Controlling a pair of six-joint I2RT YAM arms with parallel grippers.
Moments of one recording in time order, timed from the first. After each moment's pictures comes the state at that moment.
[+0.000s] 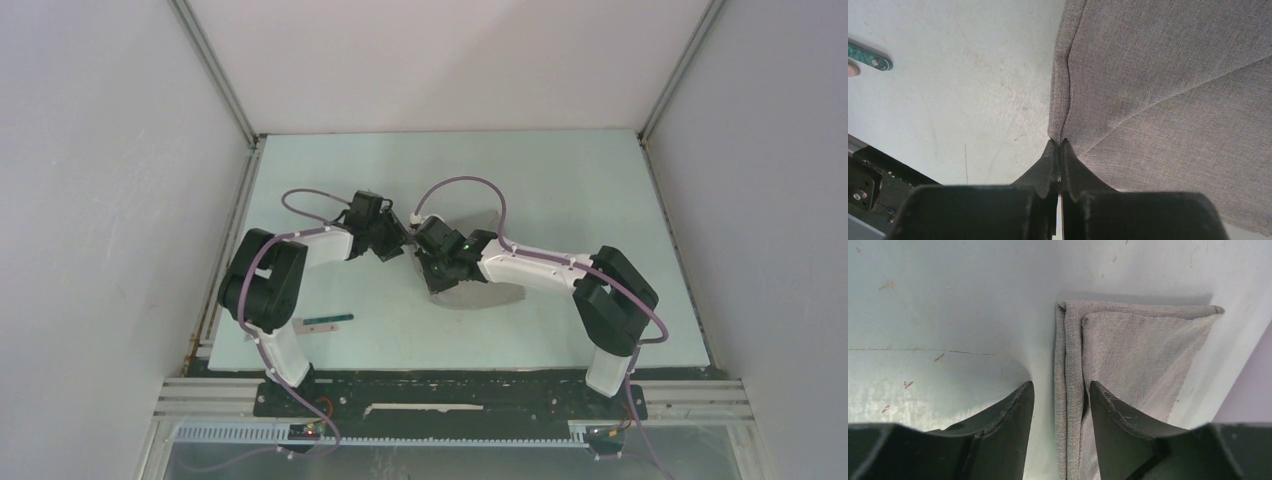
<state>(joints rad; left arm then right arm) -0.38 1.78 0.93 0.00 0.16 -0.94 0.94 1.79 1.27 -0.50 0.07 0.47</state>
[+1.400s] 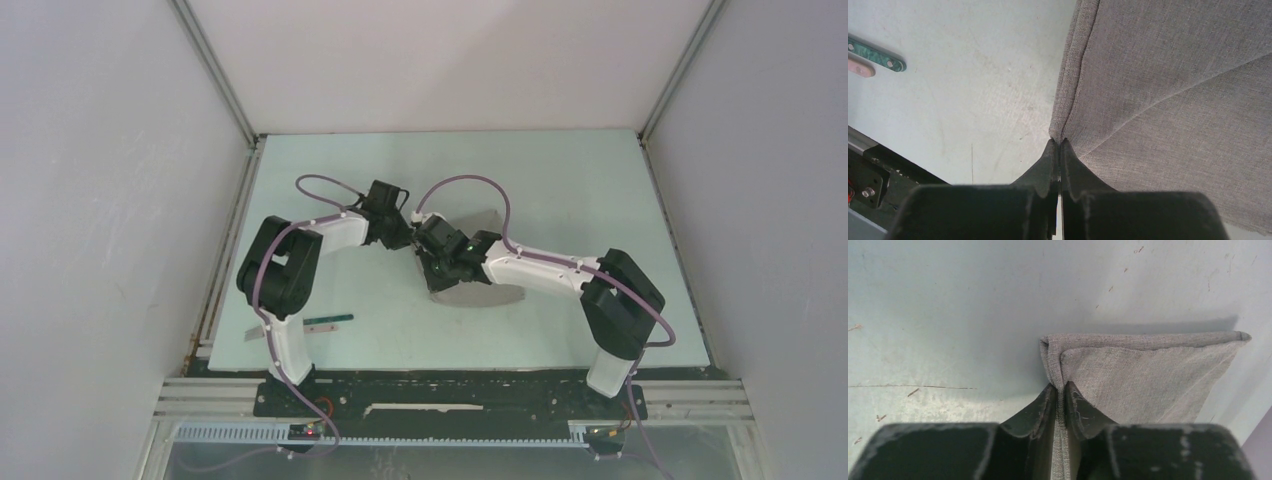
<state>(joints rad) -0.43 1.91 1.13 -0.17 0.04 -0.93 0.94 1.75 1.25 -0.48 0.07 0.48</state>
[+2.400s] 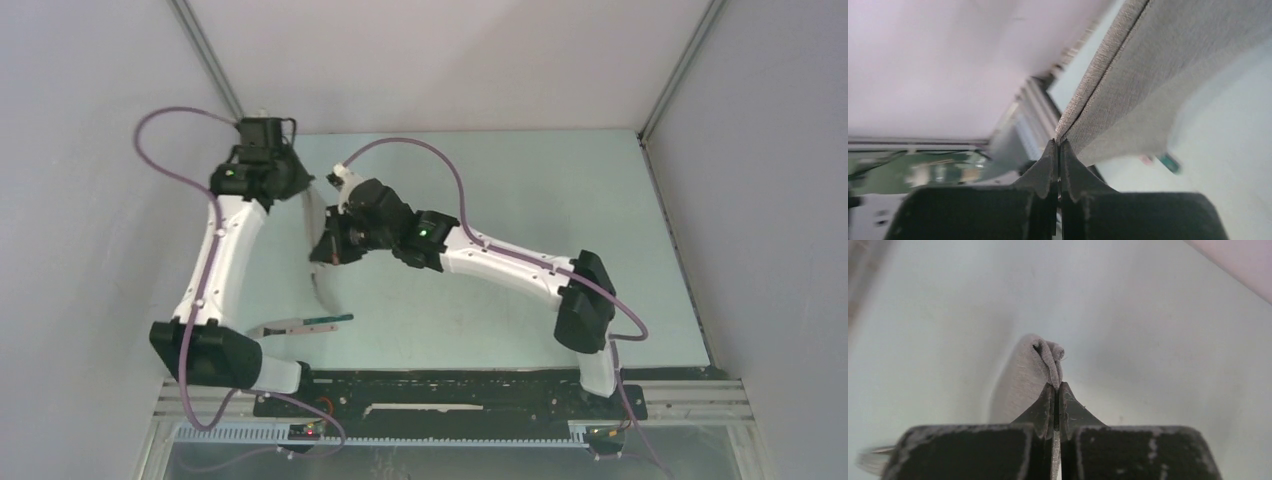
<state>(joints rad) -0.10 1.41 1.47 -0.81 -0.11 -0.57 1.11 1.93 1.81 -0.31 -0.15 0.71</state>
